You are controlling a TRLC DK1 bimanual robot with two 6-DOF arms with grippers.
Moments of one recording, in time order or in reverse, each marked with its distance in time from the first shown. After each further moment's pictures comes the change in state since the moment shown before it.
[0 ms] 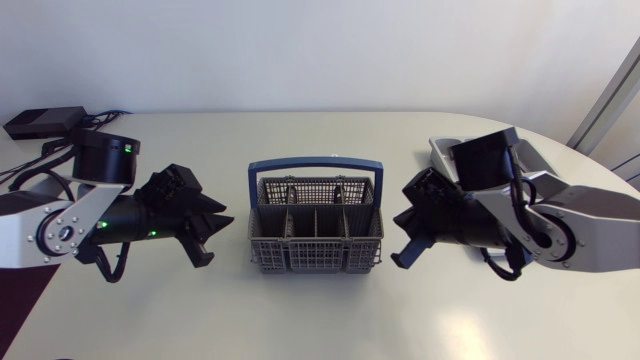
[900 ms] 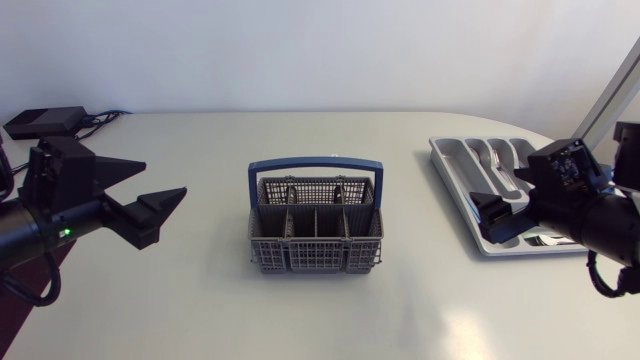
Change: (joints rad) left arm 0.152 -0.481 -0.089 -0.048 -0.048 -0.268; right arm -0.329 -0.462 -0.101 -0.064 0.040 -0.030
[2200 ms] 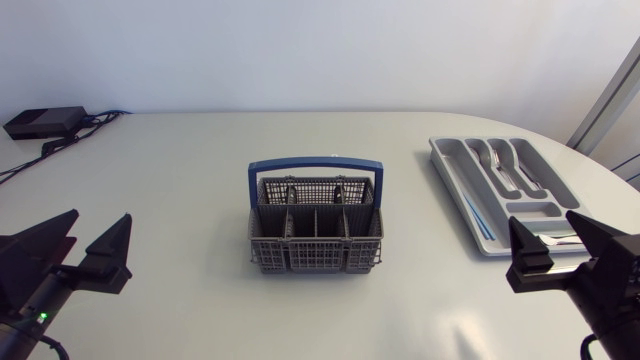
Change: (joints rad) left arm 0.083 -0.690 -0.431 0.068 -0.251 -0.308; right arm -0.119 -0.721 -0.451 0.128 -0.009 0.286
